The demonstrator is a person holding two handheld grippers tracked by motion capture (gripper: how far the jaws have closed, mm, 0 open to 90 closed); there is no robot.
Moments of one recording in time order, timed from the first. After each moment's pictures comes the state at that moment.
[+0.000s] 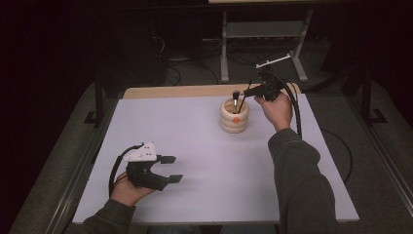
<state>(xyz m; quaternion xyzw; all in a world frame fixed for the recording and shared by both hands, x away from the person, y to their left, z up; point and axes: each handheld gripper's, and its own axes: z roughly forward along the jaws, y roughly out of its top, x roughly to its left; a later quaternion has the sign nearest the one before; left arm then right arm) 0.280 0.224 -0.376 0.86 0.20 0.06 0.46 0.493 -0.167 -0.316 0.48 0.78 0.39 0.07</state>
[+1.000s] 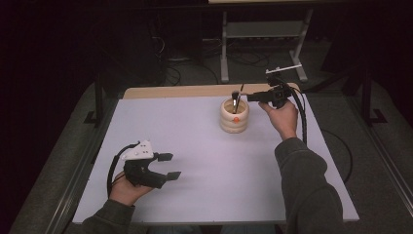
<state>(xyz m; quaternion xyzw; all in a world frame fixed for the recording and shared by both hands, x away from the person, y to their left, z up) 0.280 0.229 -0.374 0.85 0.23 0.07 0.47 0.474 -0.188 -0.329 0.49 0.76 0.43 0.07</state>
